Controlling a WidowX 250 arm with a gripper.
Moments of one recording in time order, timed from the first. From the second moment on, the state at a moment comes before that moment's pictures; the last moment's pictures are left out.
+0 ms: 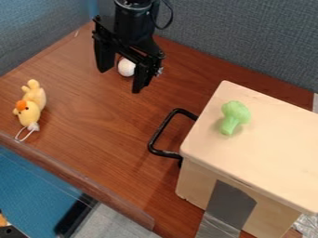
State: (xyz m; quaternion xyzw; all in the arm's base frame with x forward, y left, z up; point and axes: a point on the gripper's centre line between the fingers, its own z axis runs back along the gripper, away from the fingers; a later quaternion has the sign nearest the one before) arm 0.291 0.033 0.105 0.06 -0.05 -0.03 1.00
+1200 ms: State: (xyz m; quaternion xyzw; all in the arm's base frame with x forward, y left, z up) arm 0.311 -0.094 0.152 -0.02 -0.12 -0.16 0.98
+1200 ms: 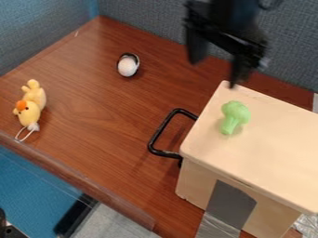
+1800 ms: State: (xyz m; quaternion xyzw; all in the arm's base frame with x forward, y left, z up) arm 0.306 -0.122 0.122 0.03 -0.08 -0.20 0.98
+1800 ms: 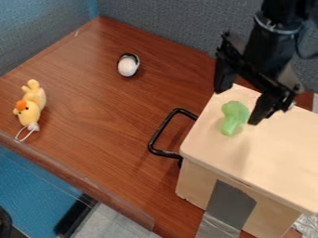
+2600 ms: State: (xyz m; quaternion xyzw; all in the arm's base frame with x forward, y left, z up) arm 0.296 -0.110 0.105 0.06 -0.05 -0.18 0.98
